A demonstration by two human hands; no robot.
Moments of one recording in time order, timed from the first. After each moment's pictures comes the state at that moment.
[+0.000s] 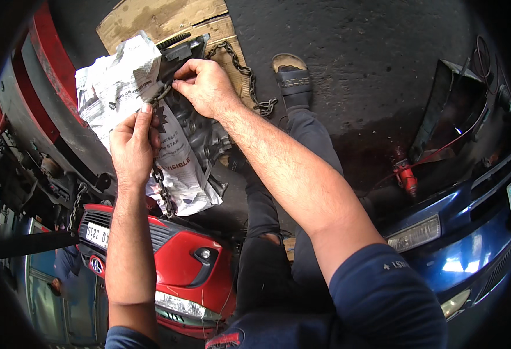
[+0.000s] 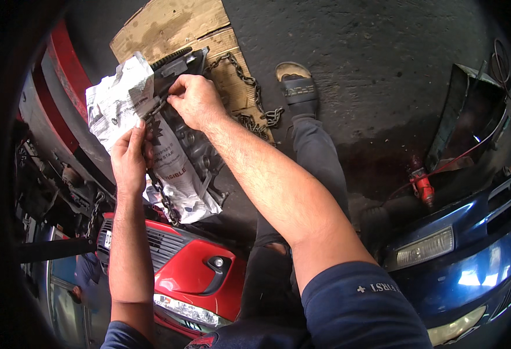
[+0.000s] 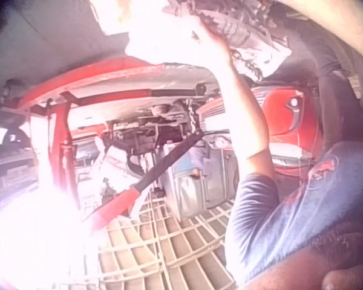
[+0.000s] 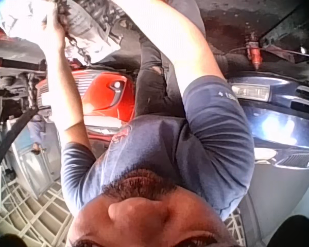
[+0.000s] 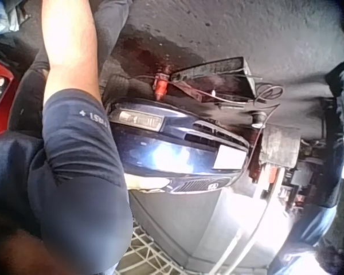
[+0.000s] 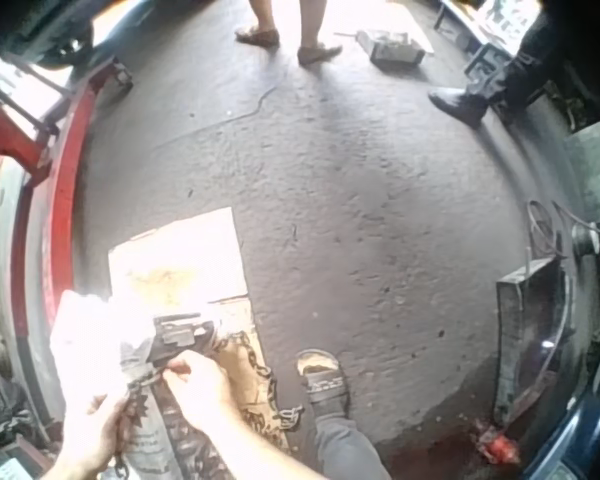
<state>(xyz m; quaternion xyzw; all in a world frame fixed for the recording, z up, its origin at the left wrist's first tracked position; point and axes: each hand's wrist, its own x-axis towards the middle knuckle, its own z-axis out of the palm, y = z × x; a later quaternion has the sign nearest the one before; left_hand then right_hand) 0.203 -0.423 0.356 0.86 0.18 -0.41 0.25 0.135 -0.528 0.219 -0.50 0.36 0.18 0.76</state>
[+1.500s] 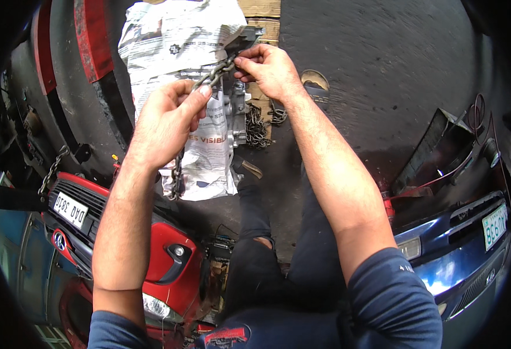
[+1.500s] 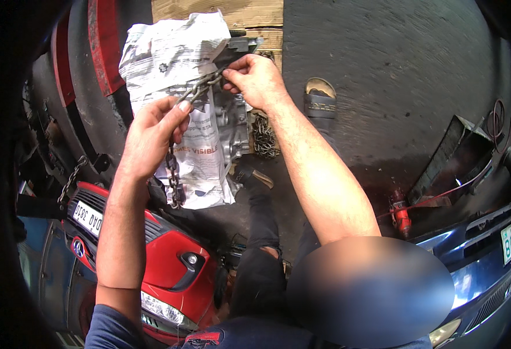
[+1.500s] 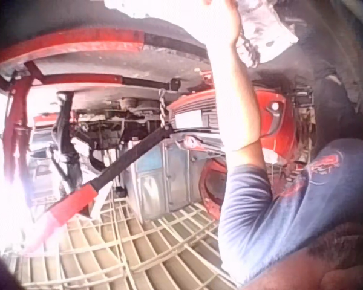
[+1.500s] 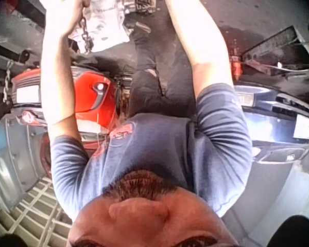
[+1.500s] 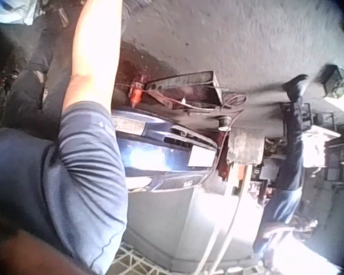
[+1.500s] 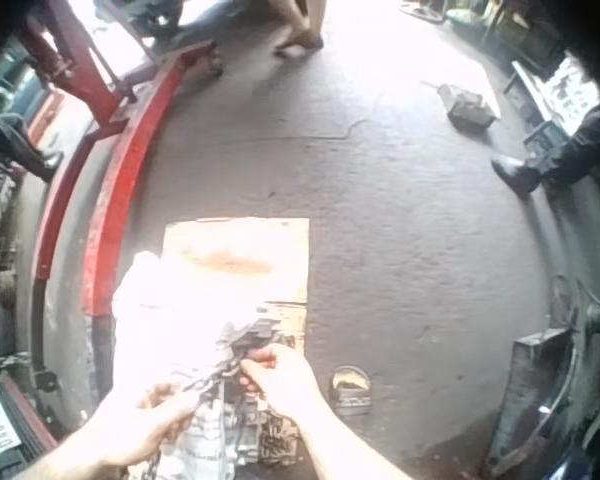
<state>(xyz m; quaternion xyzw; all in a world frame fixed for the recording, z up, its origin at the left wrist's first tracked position) 0.215 -0.383 0.380 0.78 0.13 -0.51 0.34 0.149 -0.540 0.223 -0.53 0.30 0.25 0.75</state>
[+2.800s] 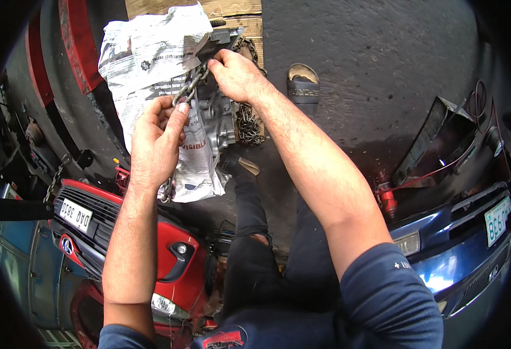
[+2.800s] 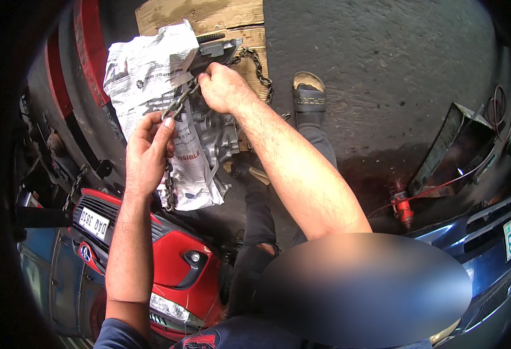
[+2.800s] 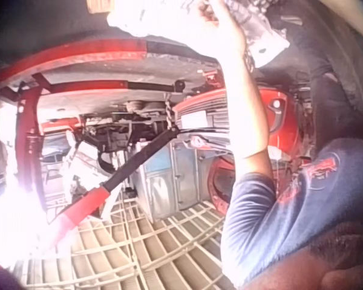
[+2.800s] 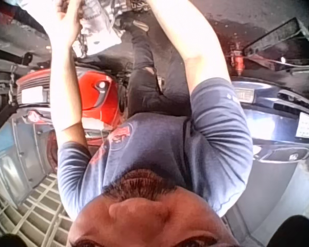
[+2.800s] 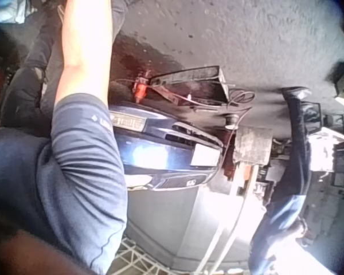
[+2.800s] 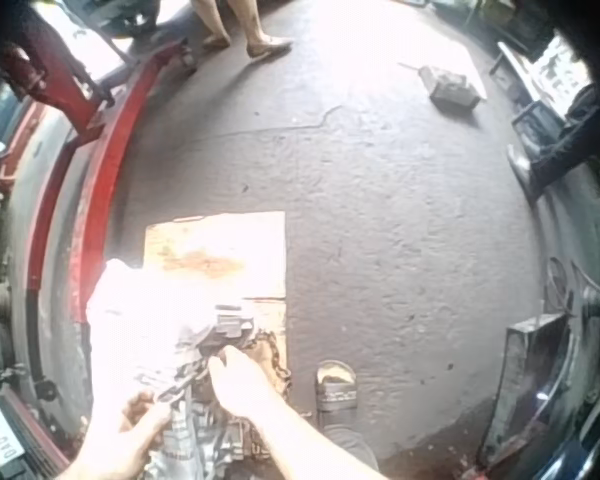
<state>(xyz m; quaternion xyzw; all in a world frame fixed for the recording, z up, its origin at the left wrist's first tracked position) 0.183 -0.399 0.379 0.83 0.16 -0.42 0.34 0.155 -0.537 0.228 -0.69 0.24 0.31 0.61</state>
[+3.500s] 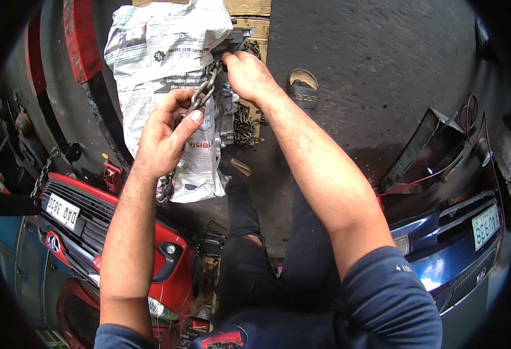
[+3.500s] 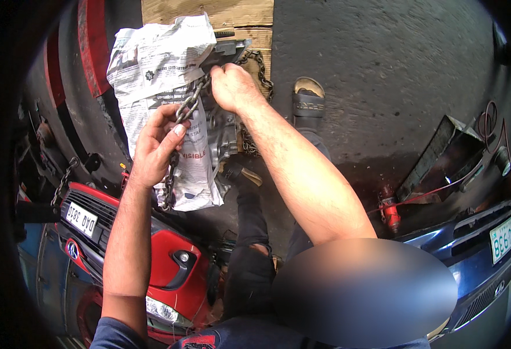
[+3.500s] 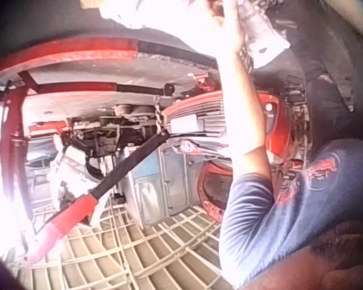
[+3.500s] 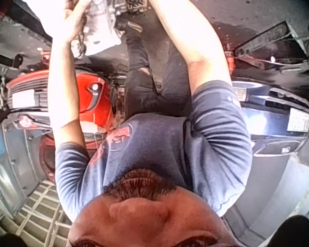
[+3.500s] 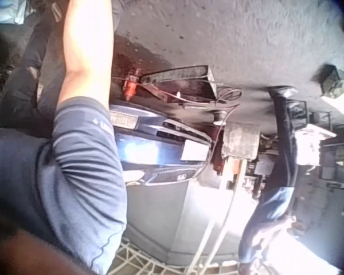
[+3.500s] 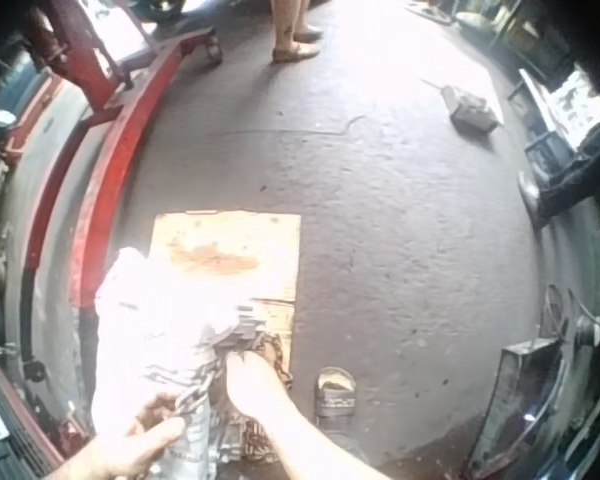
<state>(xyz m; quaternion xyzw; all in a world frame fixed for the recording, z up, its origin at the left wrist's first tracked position) 0.184 -0.357 0.354 0.74 0.09 -0.48 0.47 0.162 -0.528 0.230 -0.67 0.32 0.32 0.59</state>
